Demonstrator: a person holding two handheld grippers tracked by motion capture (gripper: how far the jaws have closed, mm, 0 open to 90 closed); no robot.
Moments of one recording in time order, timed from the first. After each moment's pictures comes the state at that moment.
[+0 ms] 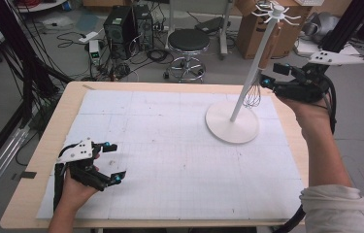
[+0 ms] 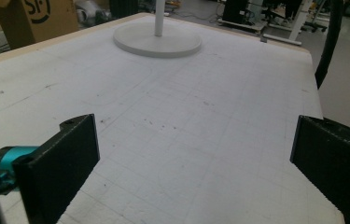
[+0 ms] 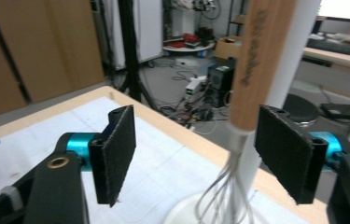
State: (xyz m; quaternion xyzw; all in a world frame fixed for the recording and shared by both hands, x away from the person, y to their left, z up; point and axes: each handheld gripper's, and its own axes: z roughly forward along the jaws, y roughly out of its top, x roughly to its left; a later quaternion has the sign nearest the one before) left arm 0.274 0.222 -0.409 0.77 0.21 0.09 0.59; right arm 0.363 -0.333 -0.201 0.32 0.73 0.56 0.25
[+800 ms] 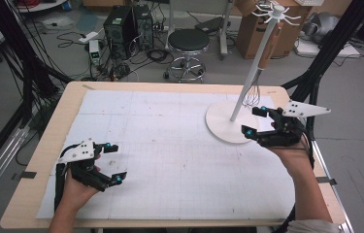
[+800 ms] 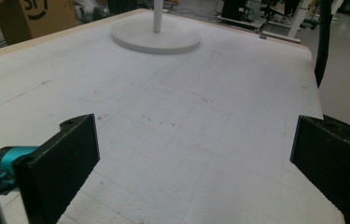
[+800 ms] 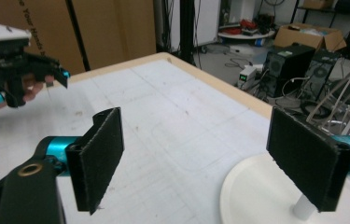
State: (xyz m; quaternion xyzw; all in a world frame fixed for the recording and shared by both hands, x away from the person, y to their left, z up) left arm 0.274 0.221 -0.411 0.78 0.21 0.09 0.58; right arm 0.327 -0.321 -0.305 0.25 0.77 0.57 0.16
